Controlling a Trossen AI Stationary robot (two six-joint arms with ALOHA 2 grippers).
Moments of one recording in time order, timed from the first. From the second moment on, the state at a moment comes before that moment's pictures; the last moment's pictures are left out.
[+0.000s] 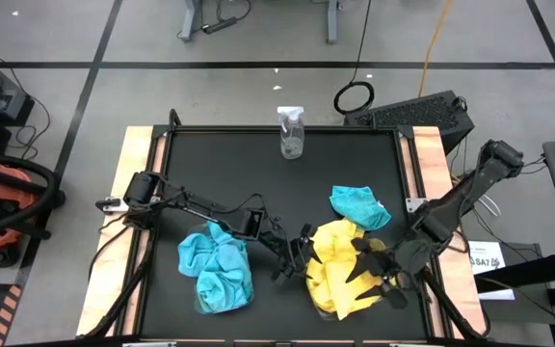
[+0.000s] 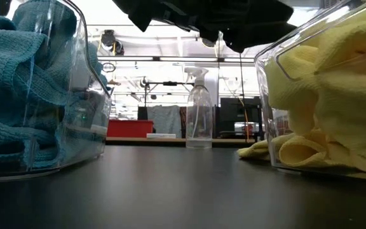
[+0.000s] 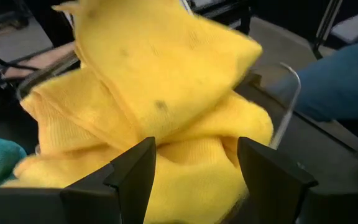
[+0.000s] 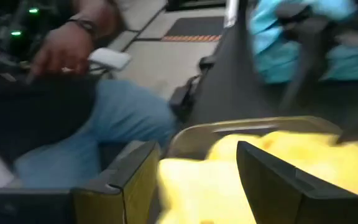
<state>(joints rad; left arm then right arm) -0.20 1.98 1.35 0.18 0.34 0.30 0.73 1.10 0.75 -0.11 0.10 0.43</state>
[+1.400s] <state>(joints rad) -0.16 2.16 1.43 0.72 0.27 0.08 0.70 1.07 0.79 0.04 0.33 0.19</state>
